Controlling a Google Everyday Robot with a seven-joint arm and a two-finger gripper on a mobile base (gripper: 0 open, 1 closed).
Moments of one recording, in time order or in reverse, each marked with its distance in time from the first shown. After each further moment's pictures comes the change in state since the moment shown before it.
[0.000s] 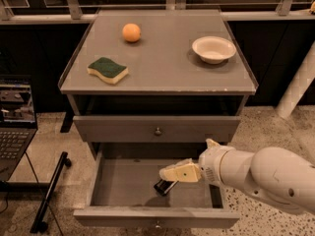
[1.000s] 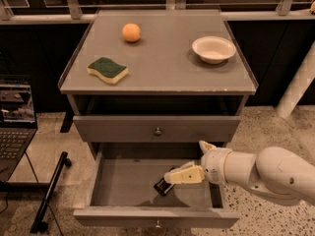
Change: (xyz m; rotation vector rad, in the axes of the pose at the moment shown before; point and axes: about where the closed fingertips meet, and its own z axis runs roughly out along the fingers) arm 0.022 -0.015 0.033 -0.174 -0.063 -0.034
